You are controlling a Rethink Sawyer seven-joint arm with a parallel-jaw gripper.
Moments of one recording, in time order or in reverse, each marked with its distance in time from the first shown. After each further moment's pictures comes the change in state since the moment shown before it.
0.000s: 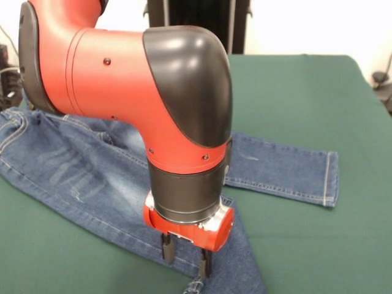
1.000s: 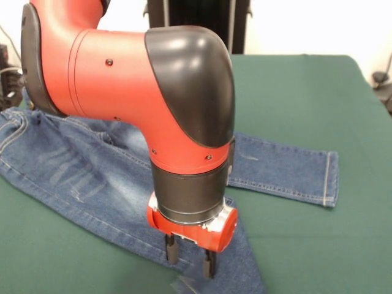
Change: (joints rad) arm 0.000 0.000 0.015 -0.001 0.000 0.000 0.000
